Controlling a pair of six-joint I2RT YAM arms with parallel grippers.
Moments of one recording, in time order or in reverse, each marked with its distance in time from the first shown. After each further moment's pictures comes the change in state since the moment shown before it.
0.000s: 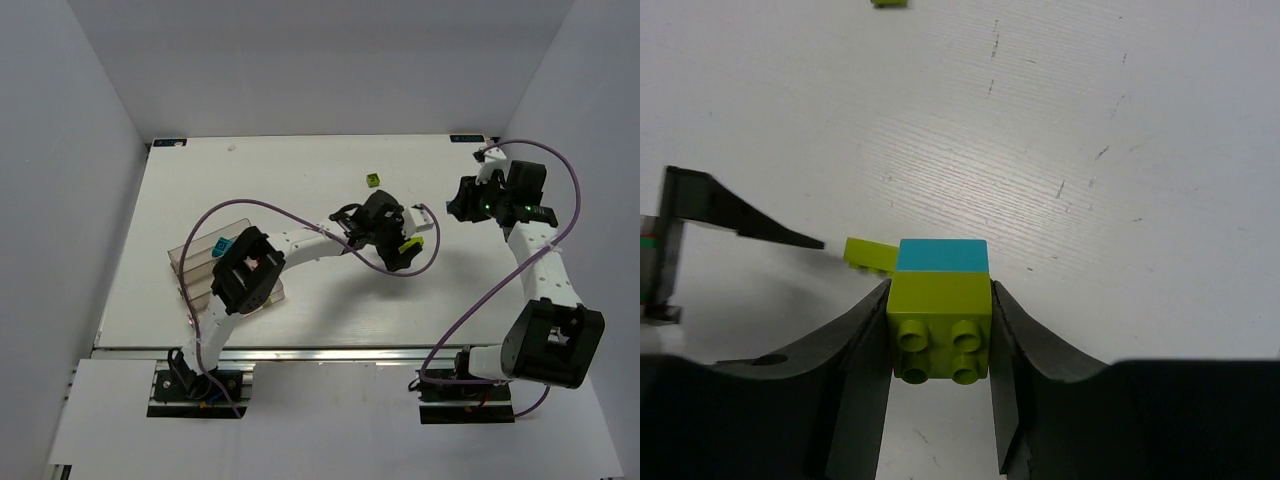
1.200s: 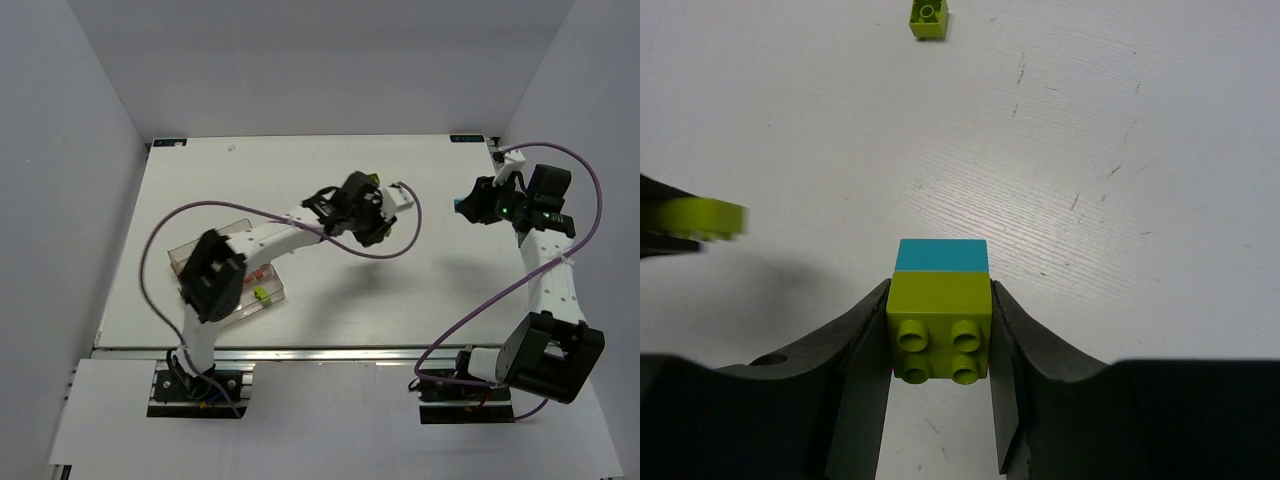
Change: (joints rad) left arm 0.040 -0.128 0.007 -0.190 -0.117 -0.009; right arm -0.121 -0.066 0.000 -0.028 -0.201 -0.018
